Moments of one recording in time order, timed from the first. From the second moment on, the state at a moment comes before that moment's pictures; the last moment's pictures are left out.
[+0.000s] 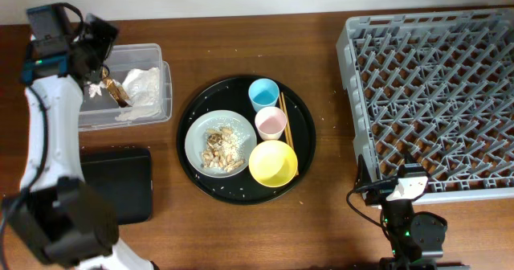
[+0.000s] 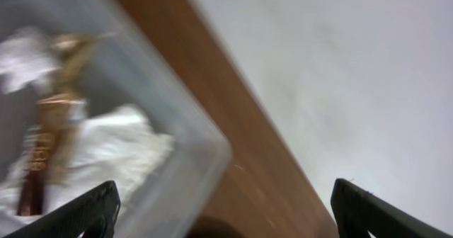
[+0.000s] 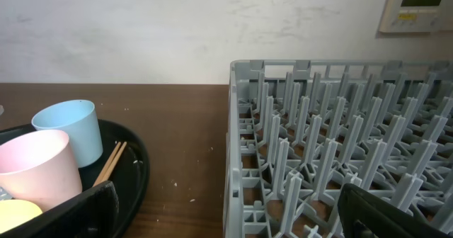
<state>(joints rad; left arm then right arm) 0.24 1.86 1.72 -0.60 0.21 -0.85 -0.03 0.01 0.01 -0.07 -0.08 0.01</state>
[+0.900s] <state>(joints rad) -0.05 1.56 1.72 -1.33 0.04 -0.41 -0.03 0.01 0.01 -0.07 -0.08 0.01</state>
